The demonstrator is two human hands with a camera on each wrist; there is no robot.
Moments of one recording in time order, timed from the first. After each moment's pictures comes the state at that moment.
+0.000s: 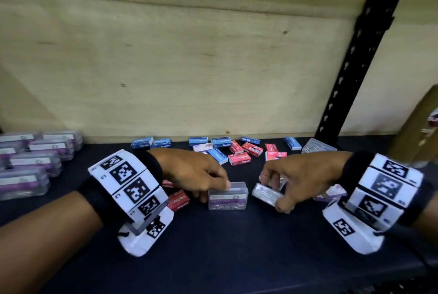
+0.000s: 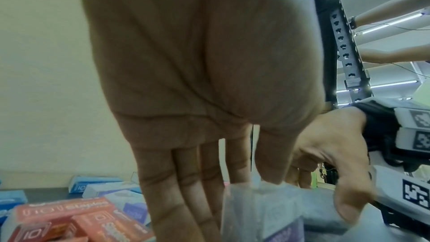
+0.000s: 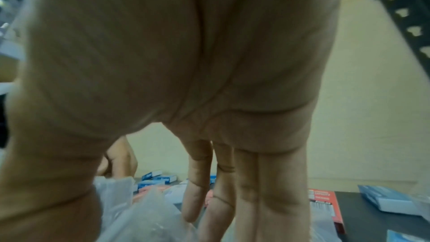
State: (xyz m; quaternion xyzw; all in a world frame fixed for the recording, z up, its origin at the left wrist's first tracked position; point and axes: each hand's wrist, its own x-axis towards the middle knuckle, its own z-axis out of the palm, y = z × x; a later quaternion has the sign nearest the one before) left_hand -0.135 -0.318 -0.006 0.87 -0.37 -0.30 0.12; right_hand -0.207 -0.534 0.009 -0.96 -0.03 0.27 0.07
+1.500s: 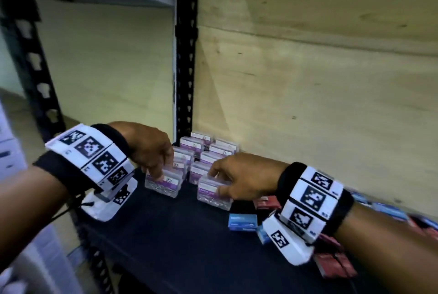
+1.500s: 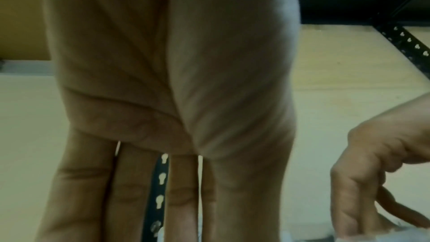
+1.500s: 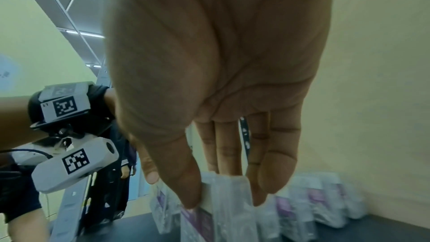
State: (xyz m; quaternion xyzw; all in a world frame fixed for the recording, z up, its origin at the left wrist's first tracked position) left_hand -0.140 0.022 0.040 0.98 0.03 -0.21 0.01; right_hand -0.104 -0.199 0.016 -0.89 -0.43 0.11 -0.02
